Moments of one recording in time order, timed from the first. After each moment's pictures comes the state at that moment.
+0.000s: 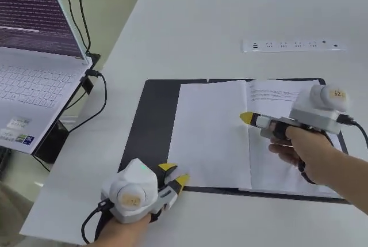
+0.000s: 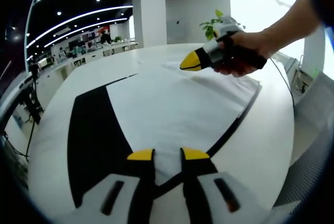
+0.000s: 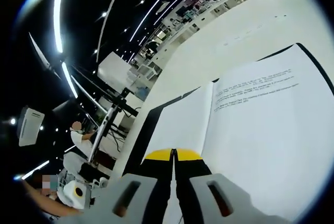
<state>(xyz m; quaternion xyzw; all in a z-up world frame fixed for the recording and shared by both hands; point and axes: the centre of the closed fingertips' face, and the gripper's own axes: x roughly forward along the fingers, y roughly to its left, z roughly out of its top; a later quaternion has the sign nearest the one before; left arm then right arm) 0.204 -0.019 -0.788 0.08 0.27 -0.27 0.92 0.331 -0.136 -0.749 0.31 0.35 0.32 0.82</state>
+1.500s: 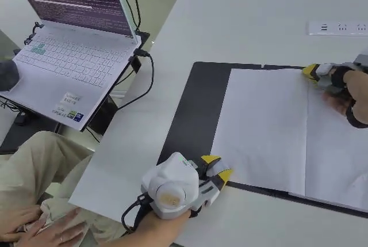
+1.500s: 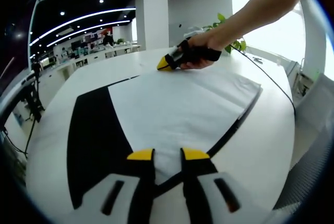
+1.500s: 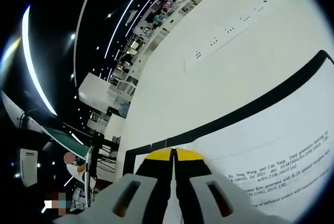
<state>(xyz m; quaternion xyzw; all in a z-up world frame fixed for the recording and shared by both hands) 0.204 -0.020 -0.786 0.07 0.25 -0.27 0.93 0.467 -0.149 -0.780 0.38 0.38 0.22 0.81</state>
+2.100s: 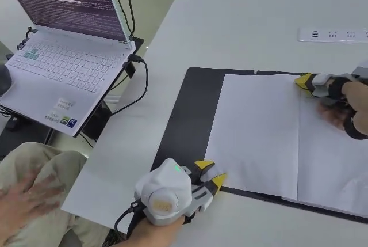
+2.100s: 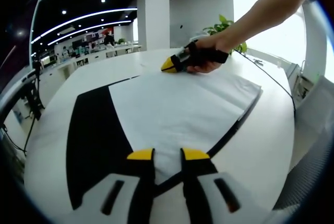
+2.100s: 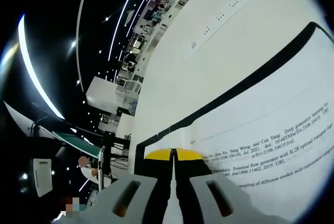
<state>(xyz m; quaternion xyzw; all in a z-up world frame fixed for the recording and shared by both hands) 0.204 -0.018 -0.785 0.06 0.25 -0.26 0.93 0.436 -0.147 -0.778 0.42 0.40 0.24 0.78</state>
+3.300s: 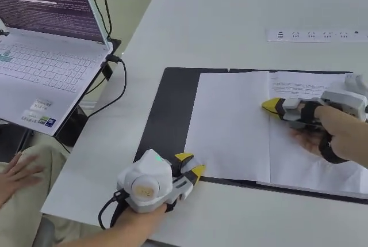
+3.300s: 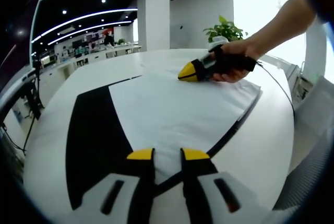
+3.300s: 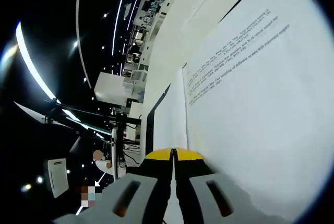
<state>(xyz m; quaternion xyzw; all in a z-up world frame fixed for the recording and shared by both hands) 0.202 -0.020 -0.785 0.06 0.25 -0.26 0.93 0.343 -0.146 -0.776 0.46 0.44 0.28 0.72</state>
